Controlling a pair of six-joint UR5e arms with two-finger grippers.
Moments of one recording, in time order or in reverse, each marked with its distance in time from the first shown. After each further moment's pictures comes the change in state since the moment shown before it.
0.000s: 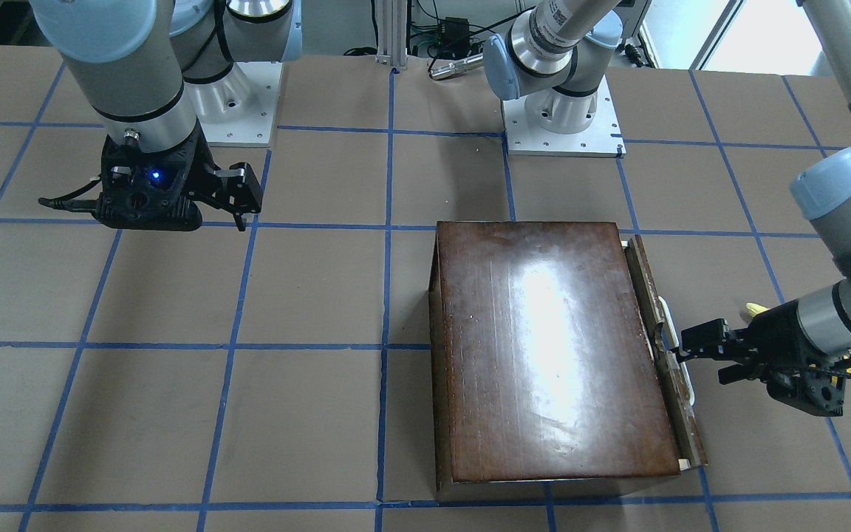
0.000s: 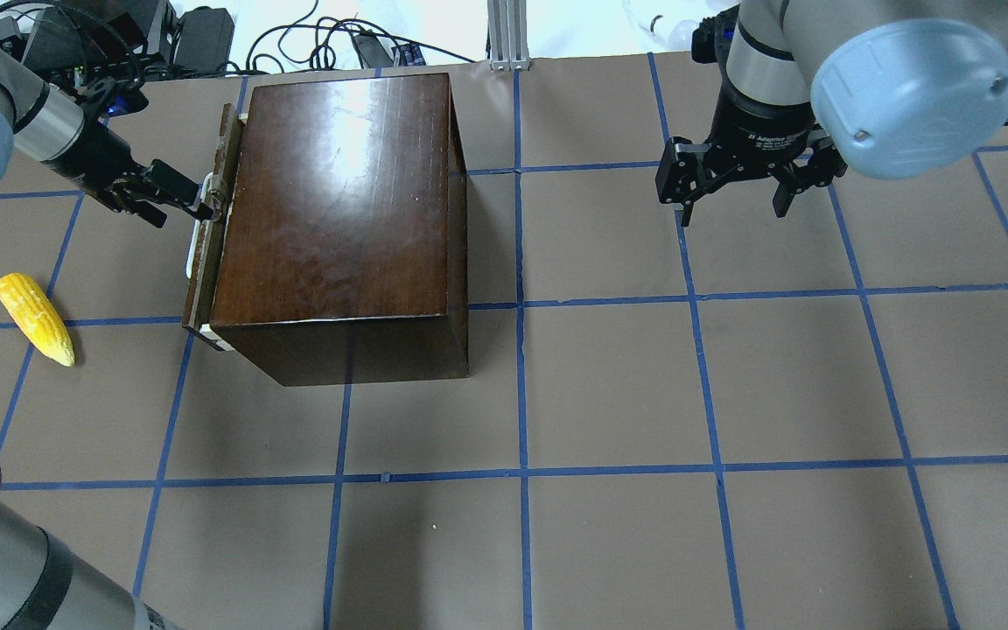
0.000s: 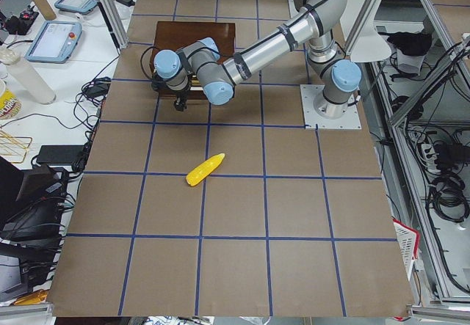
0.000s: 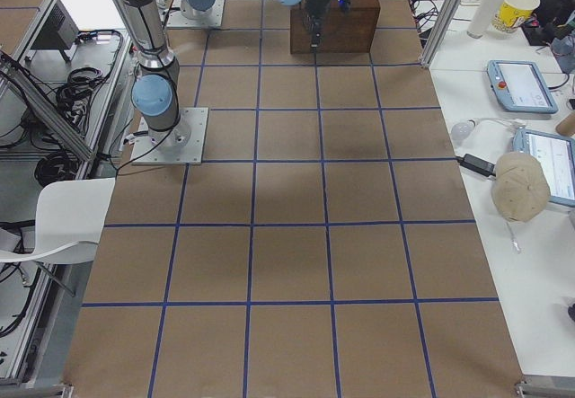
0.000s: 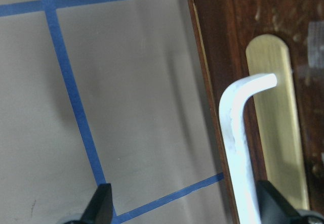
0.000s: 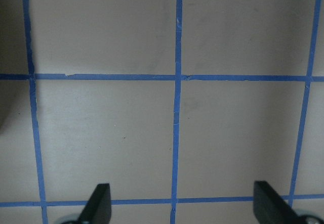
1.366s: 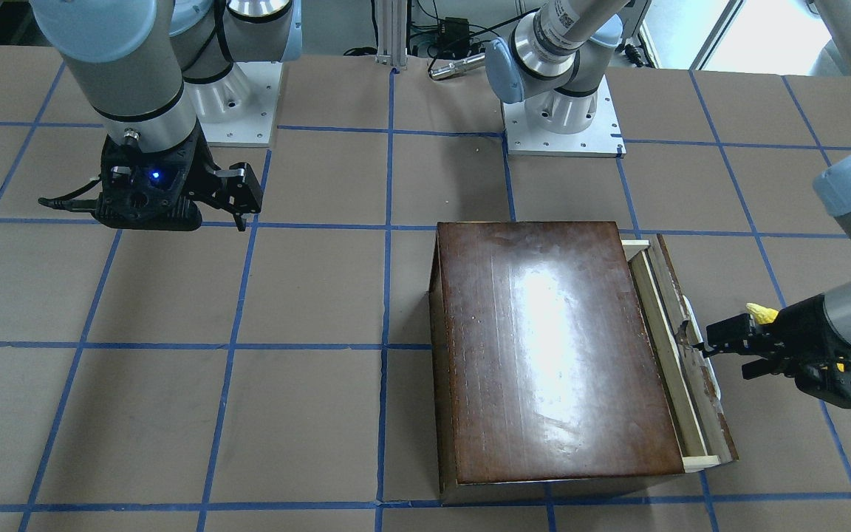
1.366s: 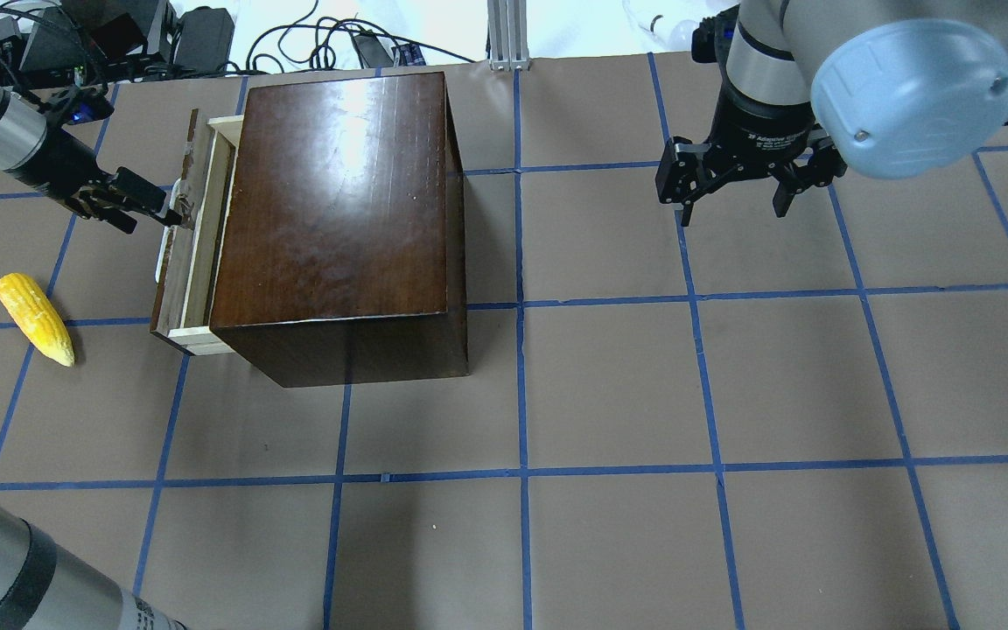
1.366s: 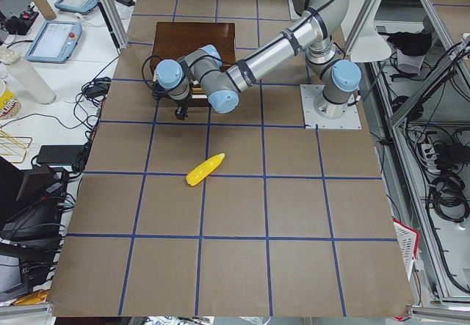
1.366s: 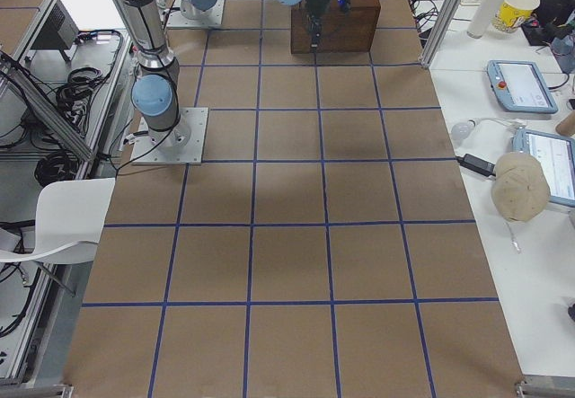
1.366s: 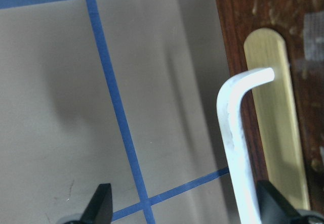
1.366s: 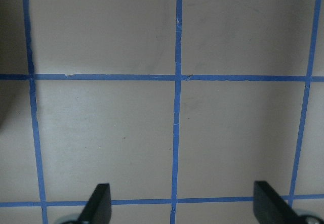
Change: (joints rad) left arm 0.065 0.000 0.003 -0.007 0.010 0.057; right arm 0.000 0.000 0.000 0.000 0.000 0.000
